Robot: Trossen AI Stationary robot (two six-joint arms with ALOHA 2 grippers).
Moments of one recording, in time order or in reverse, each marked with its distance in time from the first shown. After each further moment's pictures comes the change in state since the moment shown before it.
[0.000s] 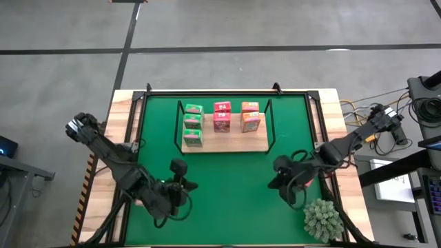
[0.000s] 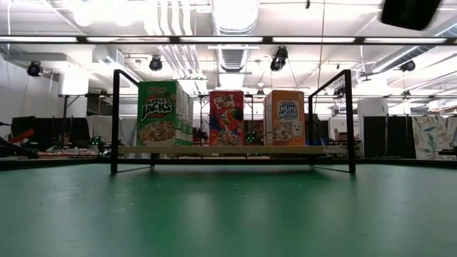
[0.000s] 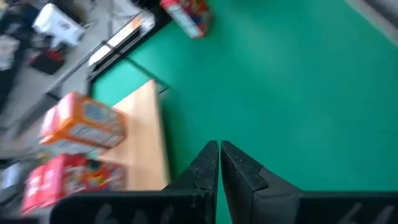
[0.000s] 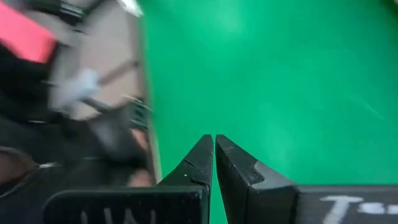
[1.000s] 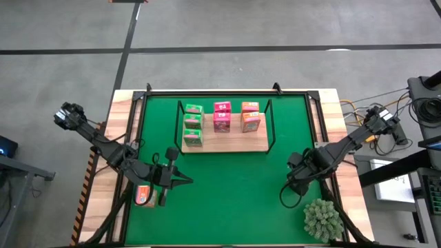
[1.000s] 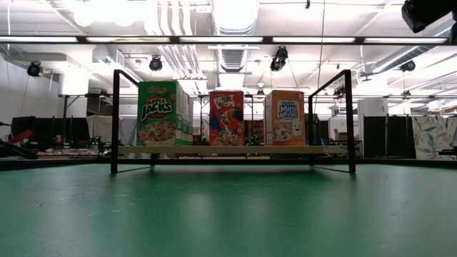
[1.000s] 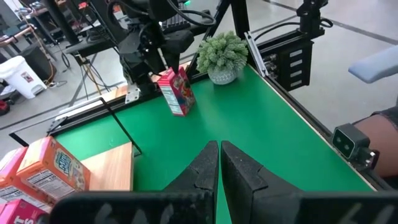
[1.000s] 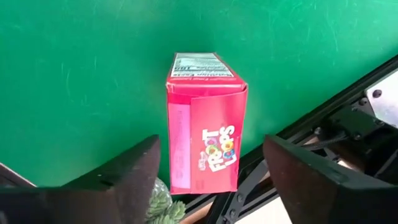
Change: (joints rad) left arm 0.105 -0.355 -0.341 0.508 0.265 0.103; right arm 0.010 0.115 0.084 -0.834 -0.183 0.313
